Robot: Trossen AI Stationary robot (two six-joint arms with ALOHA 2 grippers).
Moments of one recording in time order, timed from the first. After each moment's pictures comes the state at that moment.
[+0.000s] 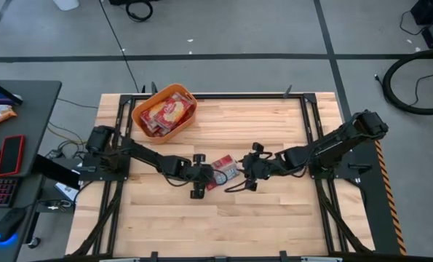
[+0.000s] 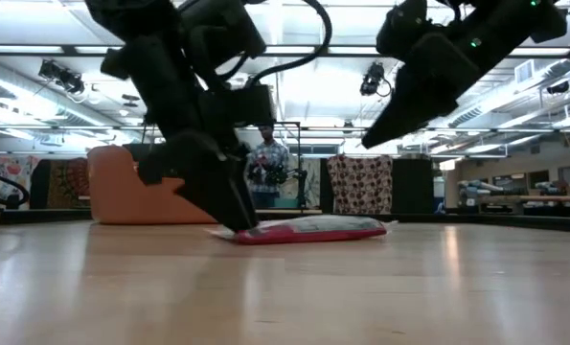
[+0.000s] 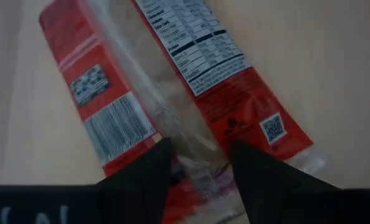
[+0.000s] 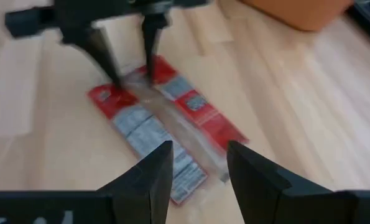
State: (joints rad) left arm -0.21 1.84 0.96 -0.13 -0.24 -0.05; right arm 0.28 1.44 0.73 -0.07 0.47 0.29
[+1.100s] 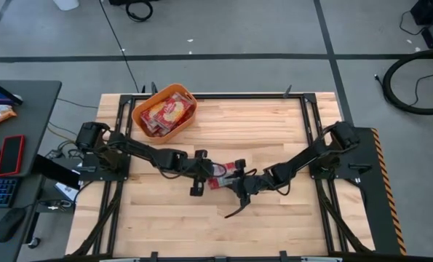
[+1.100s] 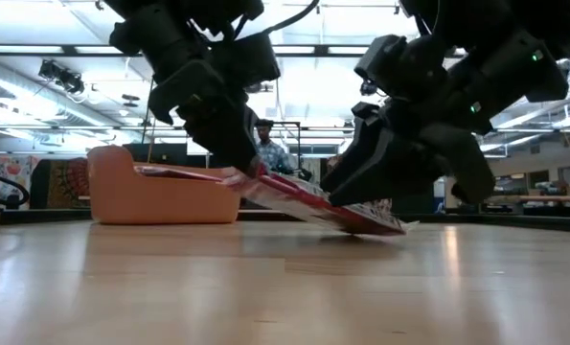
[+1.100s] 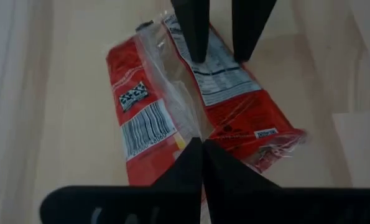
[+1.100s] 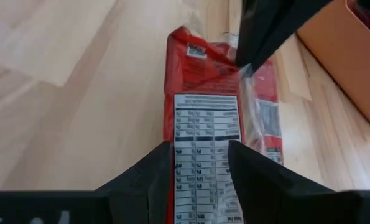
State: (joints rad) left arm -0.17 1.72 0.98 -0.13 -0.14 0.00; right arm 0.35 1.80 0.73 0.42 0.45 -0.19
